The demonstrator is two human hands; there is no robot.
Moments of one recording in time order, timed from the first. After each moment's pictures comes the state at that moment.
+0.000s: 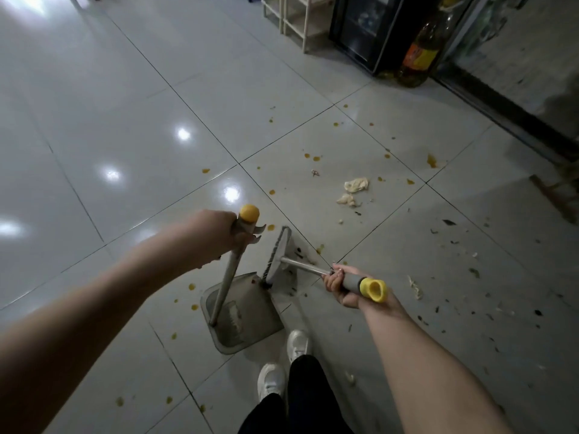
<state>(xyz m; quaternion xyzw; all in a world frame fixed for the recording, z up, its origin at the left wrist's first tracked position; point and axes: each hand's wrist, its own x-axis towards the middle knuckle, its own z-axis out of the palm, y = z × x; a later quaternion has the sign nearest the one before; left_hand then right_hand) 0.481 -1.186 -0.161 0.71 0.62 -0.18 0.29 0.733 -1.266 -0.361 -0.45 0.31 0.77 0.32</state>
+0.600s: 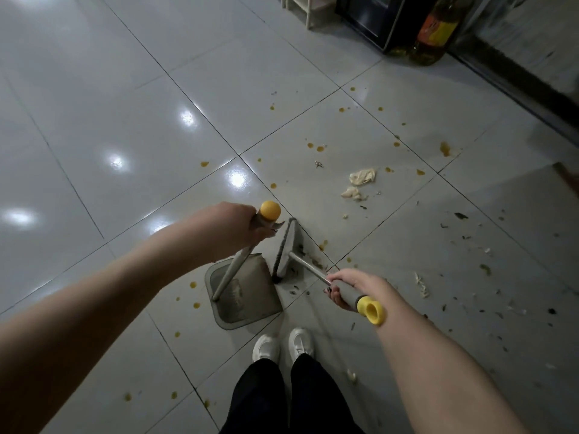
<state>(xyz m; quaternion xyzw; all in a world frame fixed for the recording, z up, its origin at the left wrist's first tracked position) 0.535 -1.130 -0.168 0.76 0.56 -0.20 0.25 0.756 -1.223 -0.372 -0.64 0.07 0.76 0.05</state>
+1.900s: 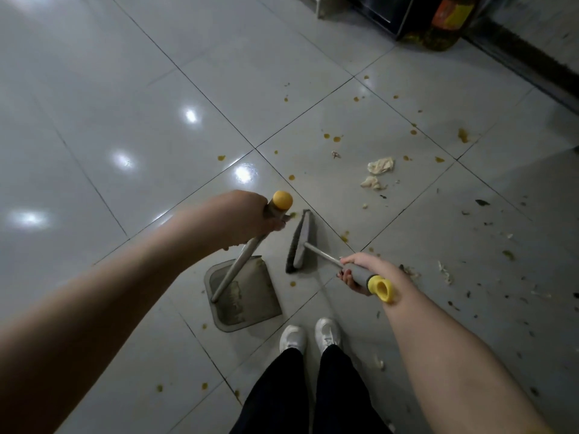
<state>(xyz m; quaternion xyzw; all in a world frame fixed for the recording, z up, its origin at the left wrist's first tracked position) 0.458 -1.118 -0.168 0.73 0.57 -0.23 0.31 0.677 -1.207 -0.364 -0.65 0.08 0.76 0.09</state>
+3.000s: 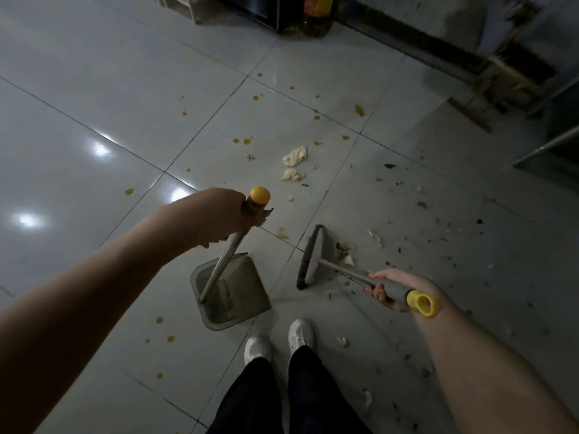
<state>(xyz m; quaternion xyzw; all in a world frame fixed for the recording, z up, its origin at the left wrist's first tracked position) 0.627 -1.130 -0.163 0.77 0.48 -0.26 0.34 0.883 -1.370 -0.379 -0.62 0.27 0.71 0.21</state>
